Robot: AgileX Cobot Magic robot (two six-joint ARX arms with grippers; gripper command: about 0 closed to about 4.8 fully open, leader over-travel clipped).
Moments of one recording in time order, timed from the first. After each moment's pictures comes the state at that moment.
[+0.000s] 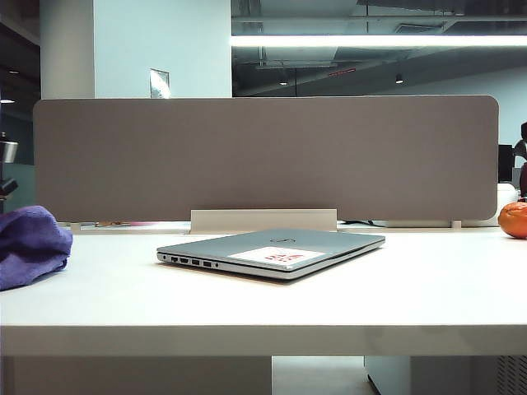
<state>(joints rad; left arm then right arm) 0.00 1.36 0.75 -0.38 -0.11 0.05 0.00 0.00 0.01 -0.12 -0.83 0.24</state>
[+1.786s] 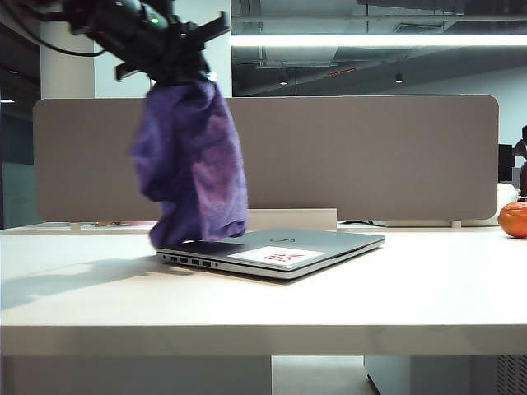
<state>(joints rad) -0.43 1.62 1.15 0.43 0.06 -0.13 0.00 0.00 0.01 -0.12 -0.80 0.24</state>
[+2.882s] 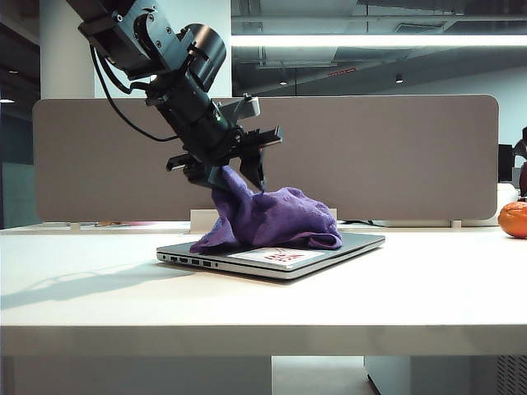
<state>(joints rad) -0.49 1.99 1.50 -0.10 0.07 -0.13 0.00 0.00 0.01 -0.13 -0.80 0.24</state>
